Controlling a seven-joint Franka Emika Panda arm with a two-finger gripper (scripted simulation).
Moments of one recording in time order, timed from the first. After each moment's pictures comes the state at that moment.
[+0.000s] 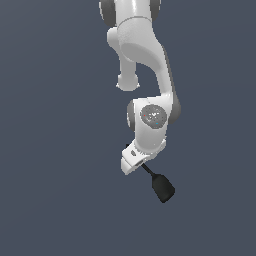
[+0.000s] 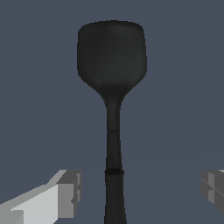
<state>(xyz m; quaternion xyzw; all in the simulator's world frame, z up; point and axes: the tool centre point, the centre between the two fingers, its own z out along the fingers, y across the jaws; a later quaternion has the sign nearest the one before) 0.072 0.064 0.081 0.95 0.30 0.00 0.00</state>
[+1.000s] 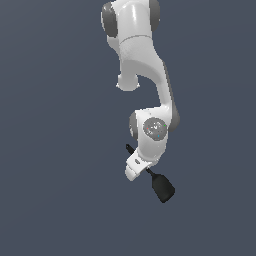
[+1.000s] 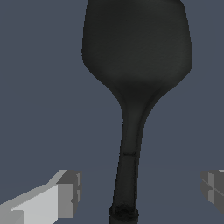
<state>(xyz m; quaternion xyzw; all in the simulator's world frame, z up) 0.075 0.077 0.035 0.94 0.34 0.00 0.00</state>
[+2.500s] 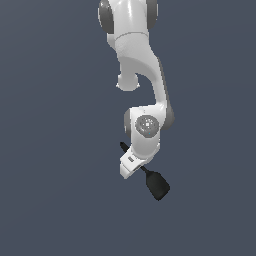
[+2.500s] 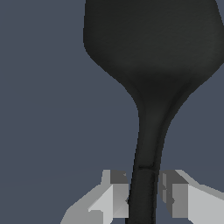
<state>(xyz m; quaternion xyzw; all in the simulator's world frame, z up) 0.067 0.055 0.040 0.94 0.35 0.00 0.00</state>
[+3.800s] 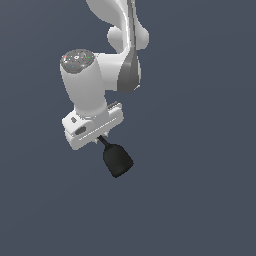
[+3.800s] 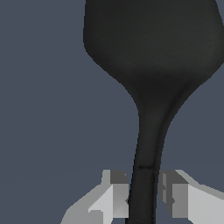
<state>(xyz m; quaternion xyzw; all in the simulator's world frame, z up) 0.029 -0.102 0.201 0.94 0.34 0.00 0.00</state>
